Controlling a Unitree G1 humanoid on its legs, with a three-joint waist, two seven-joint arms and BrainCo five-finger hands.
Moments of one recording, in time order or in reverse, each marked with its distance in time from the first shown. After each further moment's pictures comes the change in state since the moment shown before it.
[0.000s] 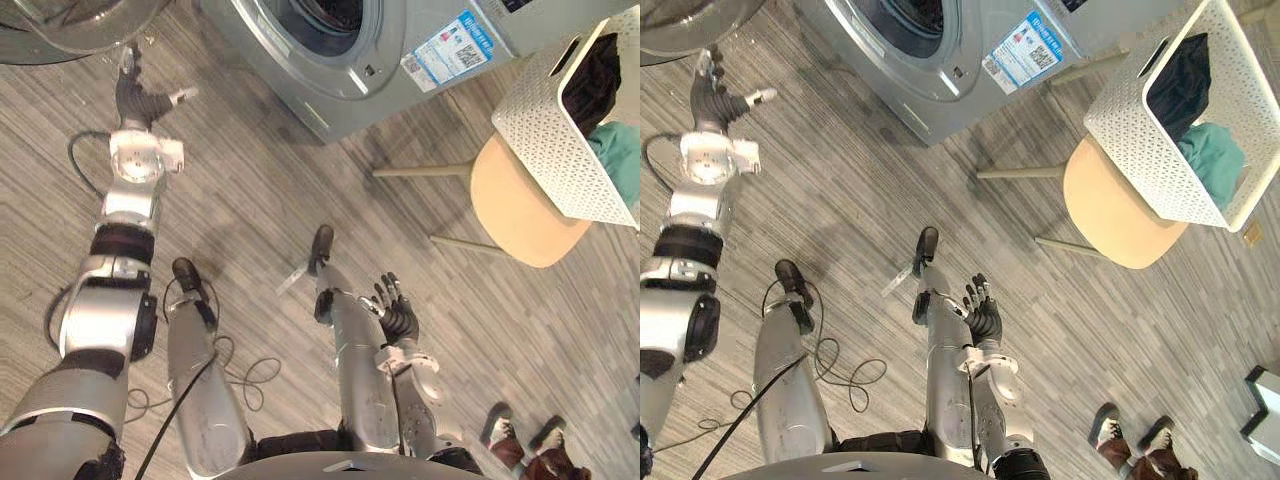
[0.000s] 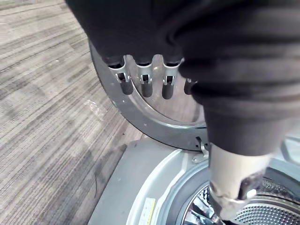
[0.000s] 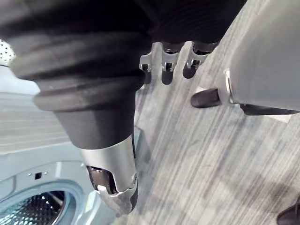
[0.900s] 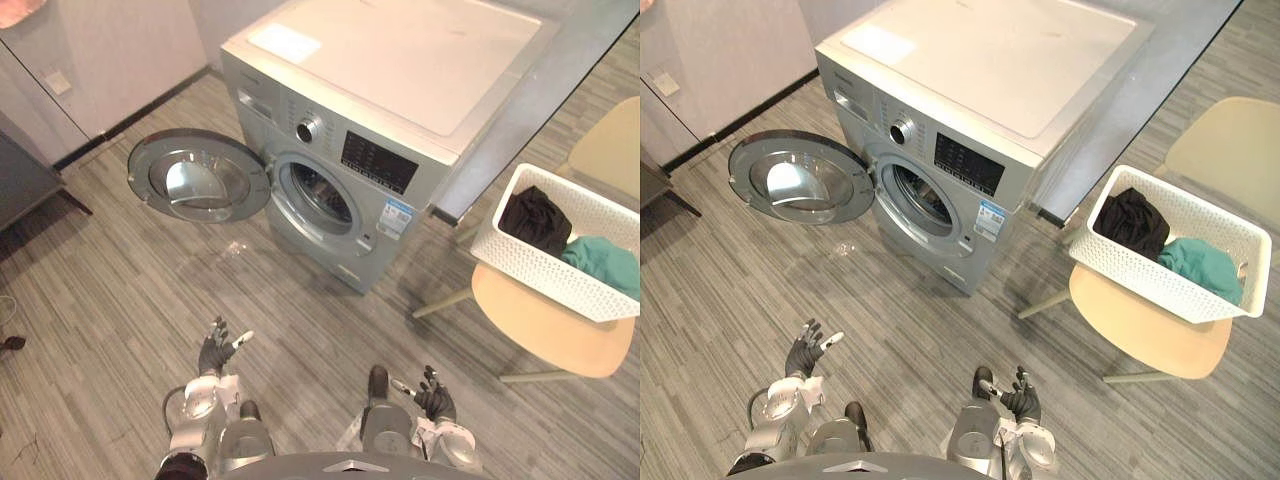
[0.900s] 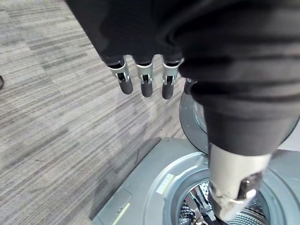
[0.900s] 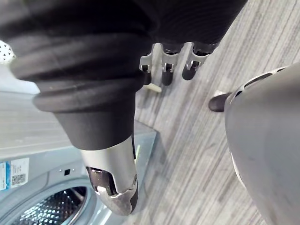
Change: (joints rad) left arm 0.998 -0.375 -0.071 -0.098 -0.213 -0.102 -0.129; right arm 0.116 -0.033 -0.224 0.386 -0.228 0.091 -0.009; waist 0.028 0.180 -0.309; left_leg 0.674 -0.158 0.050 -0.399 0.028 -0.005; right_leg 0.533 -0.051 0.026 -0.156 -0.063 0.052
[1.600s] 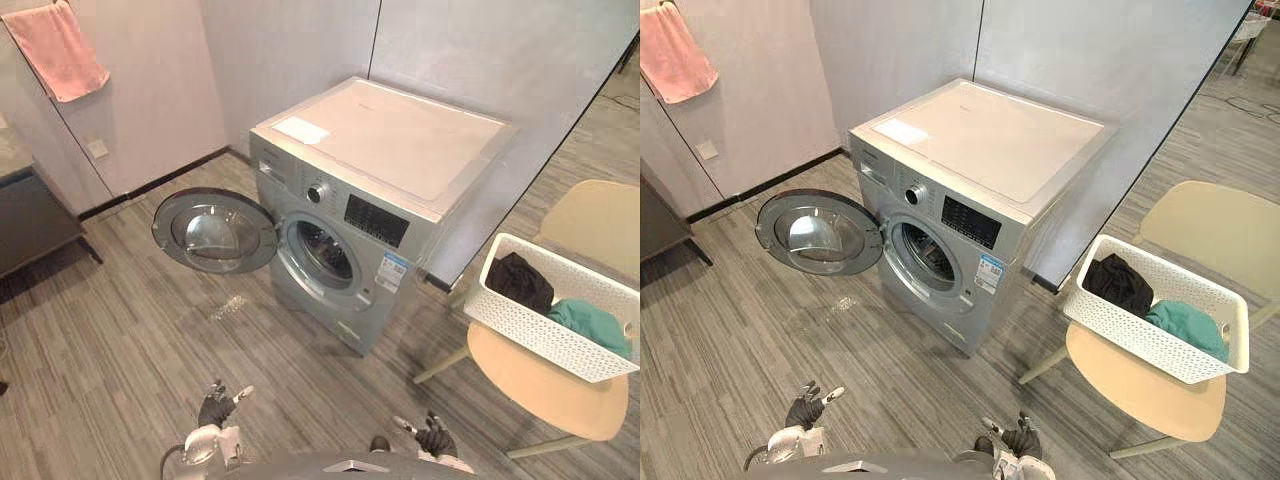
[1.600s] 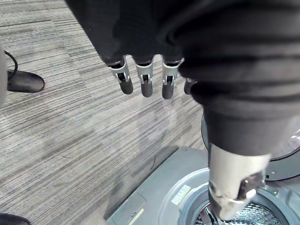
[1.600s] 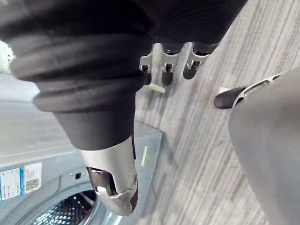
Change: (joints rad) left arm 0.067 -0.036 0.026 0.192 0.012 0.039 -0.002; right arm 0.019 0.027 -0.052 0.165 0.001 0.023 0.001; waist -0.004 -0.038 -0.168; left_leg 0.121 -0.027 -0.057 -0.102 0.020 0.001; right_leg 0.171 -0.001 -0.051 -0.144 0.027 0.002
